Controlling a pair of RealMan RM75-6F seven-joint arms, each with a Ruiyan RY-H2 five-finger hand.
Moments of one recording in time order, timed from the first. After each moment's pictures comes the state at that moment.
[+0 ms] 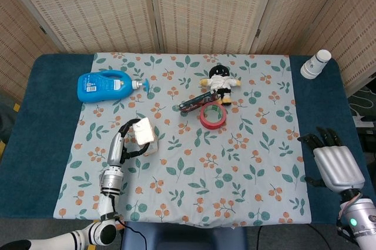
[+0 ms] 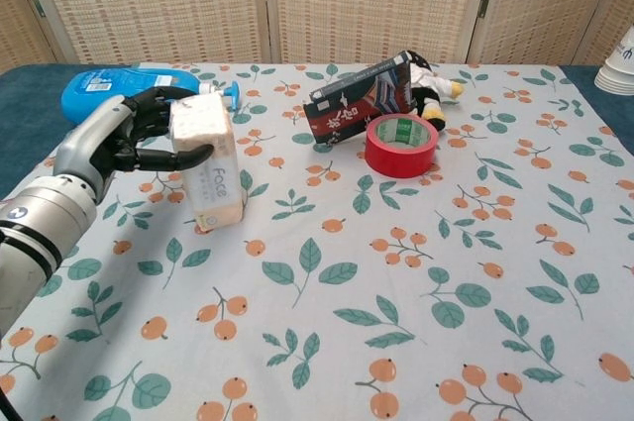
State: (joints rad) left arm -0.52 -1.92 -0.32 -1.26 1.20 1.25 -0.37; right arm 0.27 -0.63 0.05 -2.32 -1.20 1.23 -0.47
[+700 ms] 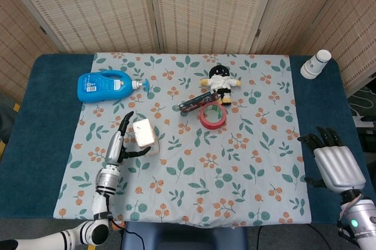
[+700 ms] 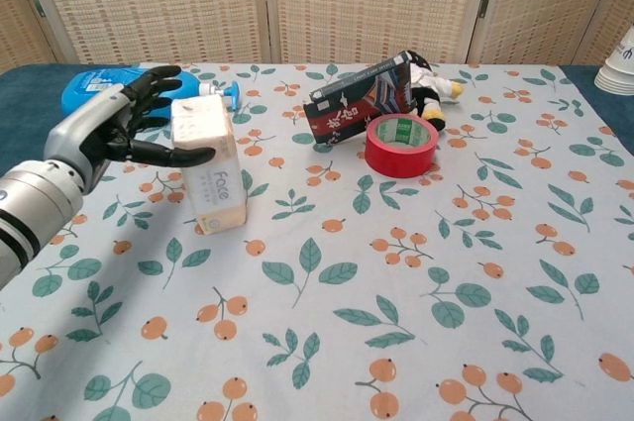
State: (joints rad) left arm -0.51 -1.83 -0.32 -1.37 1.22 1.20 -0.34; right arm 0.26 -0.62 0.04 -2.33 -1.21 1.24 -0.46
